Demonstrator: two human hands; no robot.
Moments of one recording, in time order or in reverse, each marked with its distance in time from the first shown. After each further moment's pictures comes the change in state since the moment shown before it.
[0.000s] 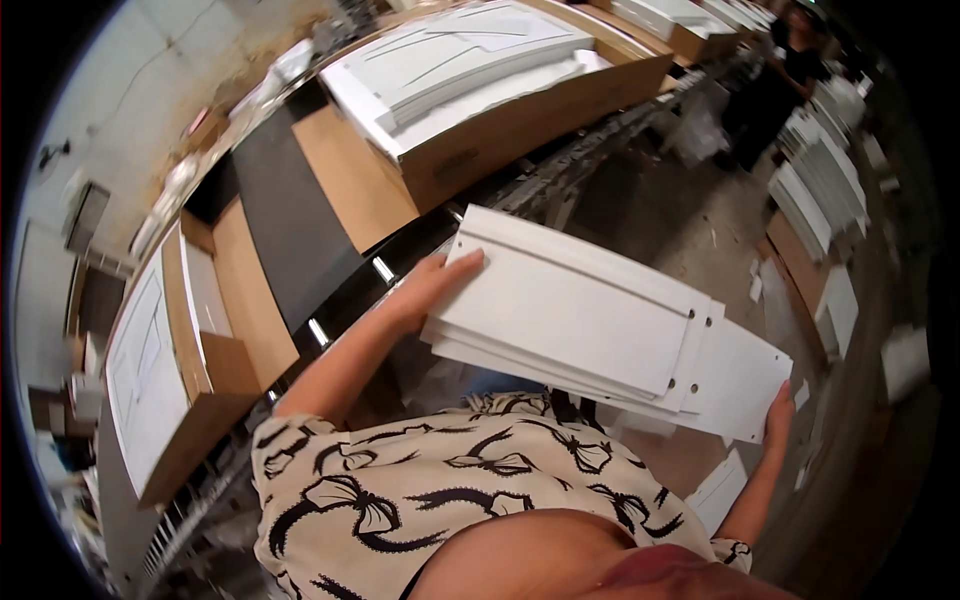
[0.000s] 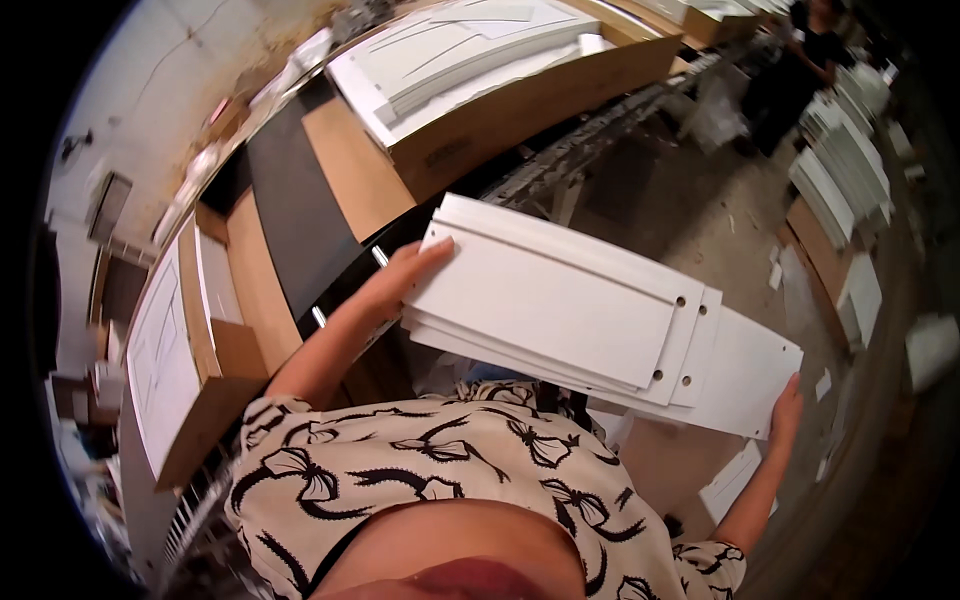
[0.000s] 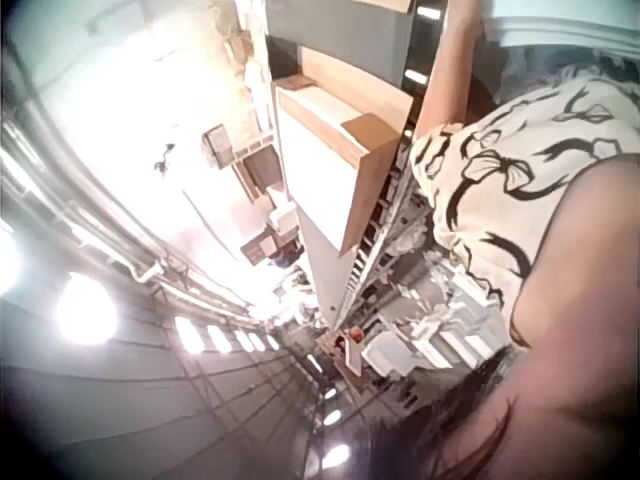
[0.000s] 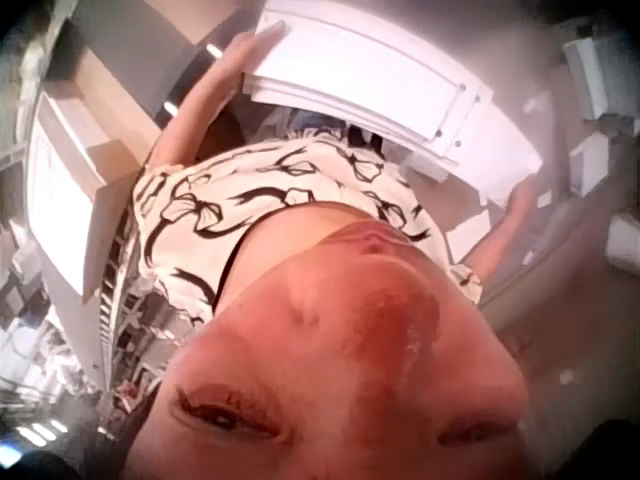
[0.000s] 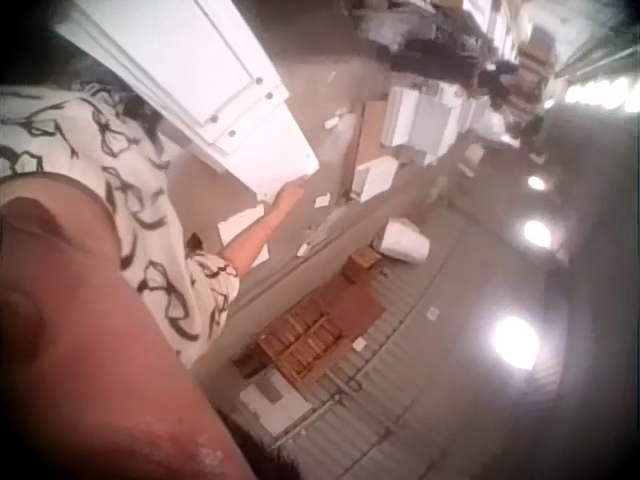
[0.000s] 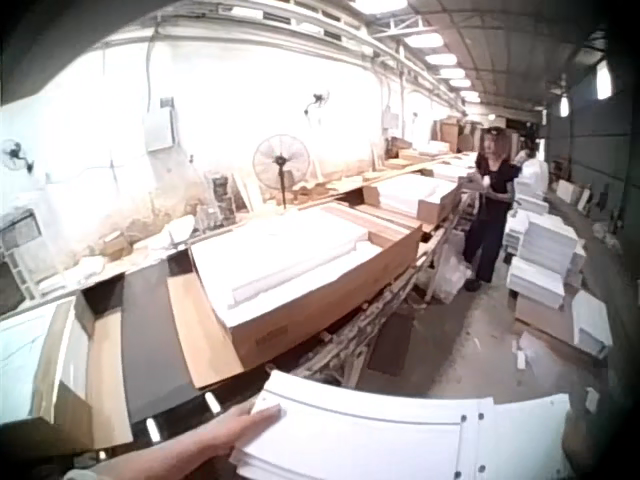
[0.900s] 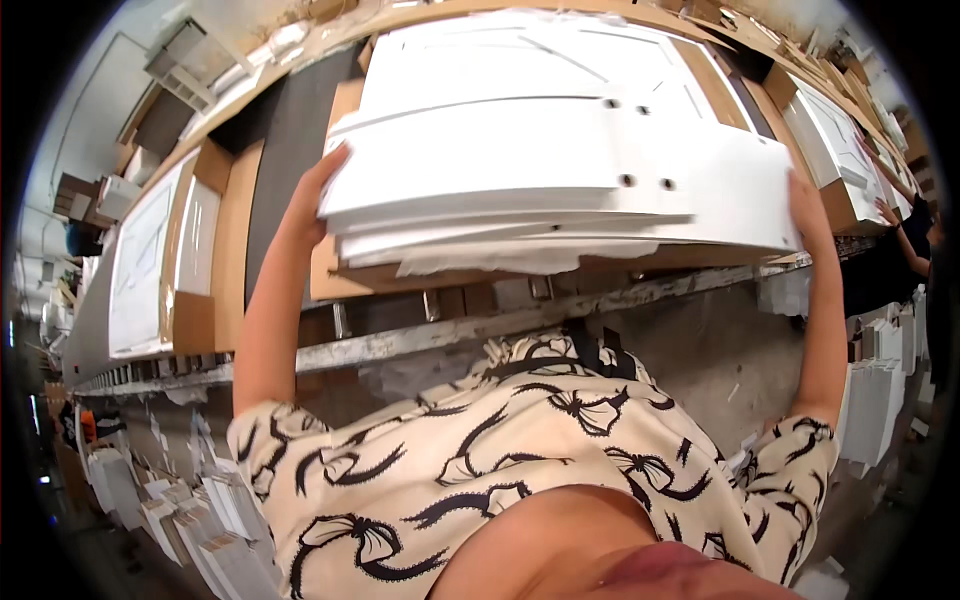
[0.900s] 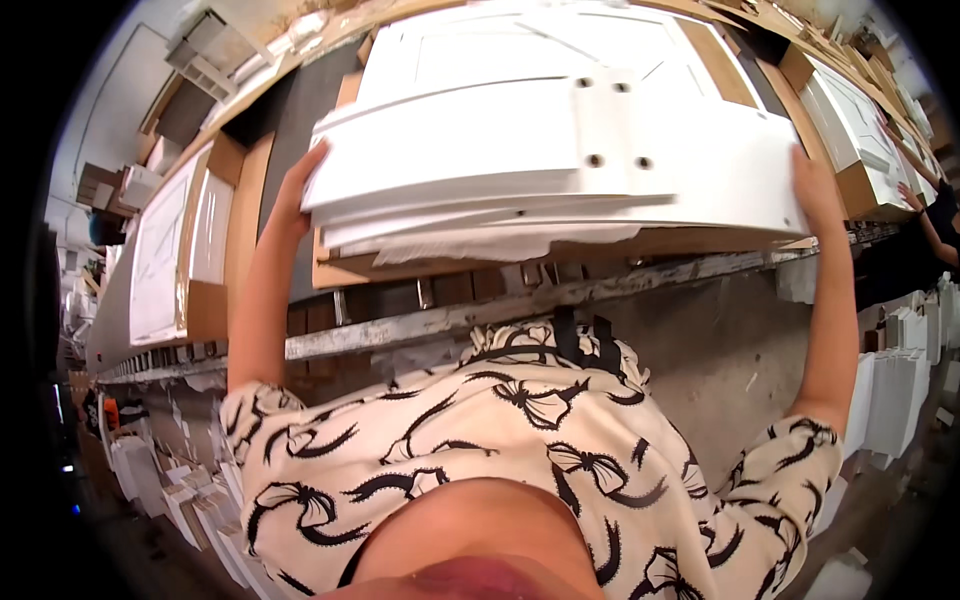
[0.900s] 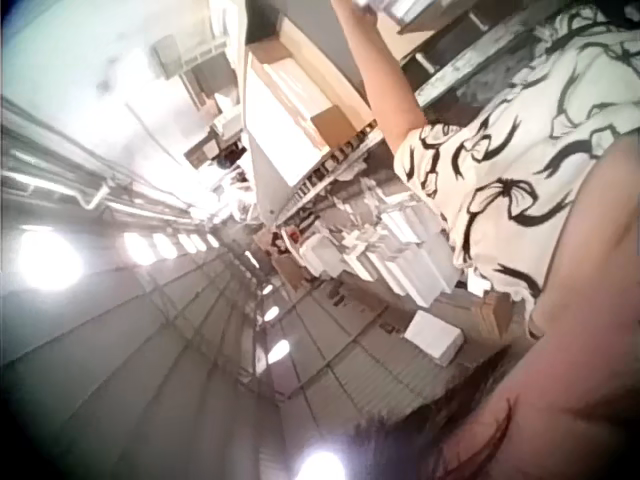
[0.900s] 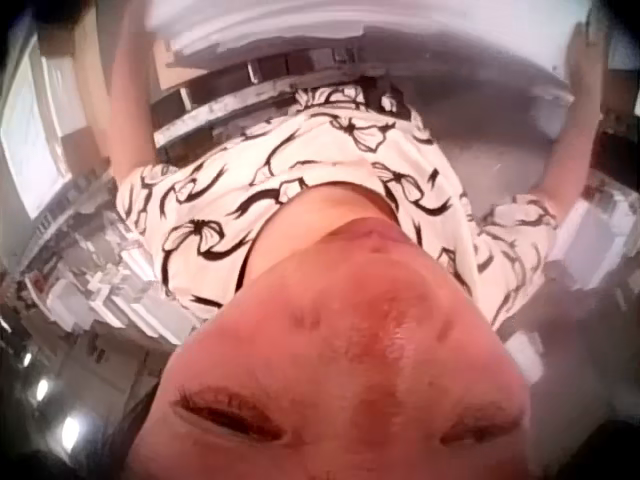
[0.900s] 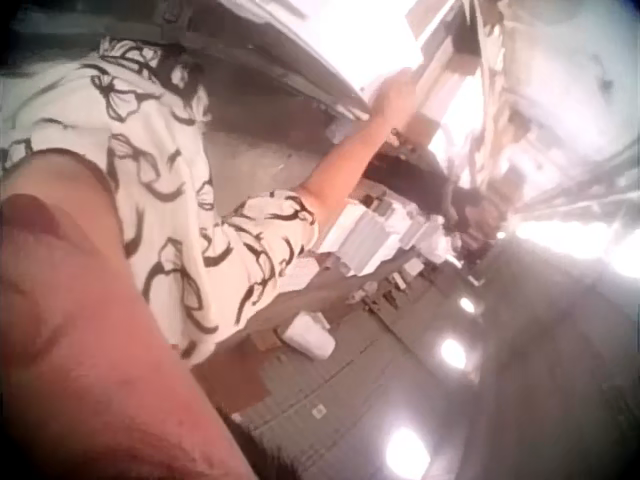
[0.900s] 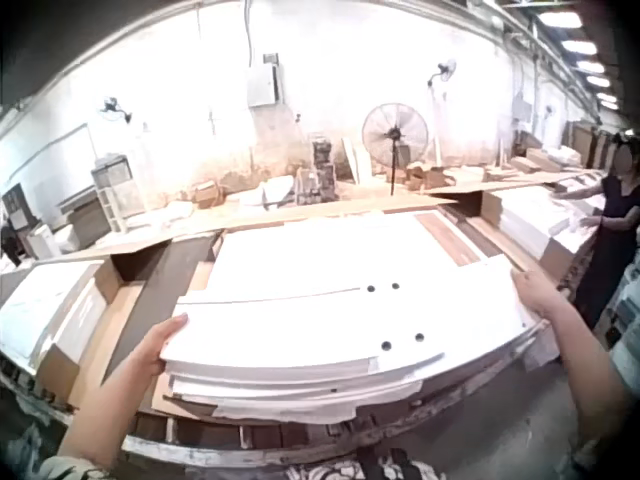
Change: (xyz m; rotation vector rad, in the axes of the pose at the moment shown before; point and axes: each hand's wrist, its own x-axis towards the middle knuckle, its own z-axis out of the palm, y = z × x) left_hand 0.192 0.127 -0.156 -0.486 0.756 0.208; right_hand 0.364 -0.647 0.371 -0.158 -0.553 -1.001
